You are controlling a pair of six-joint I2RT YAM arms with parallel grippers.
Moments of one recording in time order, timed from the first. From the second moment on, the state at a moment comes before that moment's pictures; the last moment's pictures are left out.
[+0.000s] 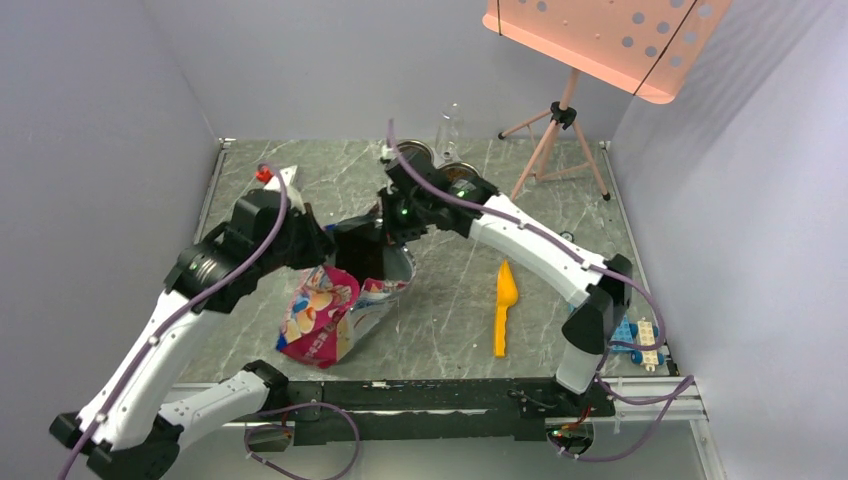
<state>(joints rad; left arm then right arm) -0.56 0.91 1.27 -0.98 -0.09 -0.66 0.92 1.77 1.81 -0.83 -0.07 0.55</state>
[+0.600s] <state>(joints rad) -0.62 1.25 1.46 -0.81 0.27 -0.49 0.78 1.73 1.96 -1.01 0.10 0.77</state>
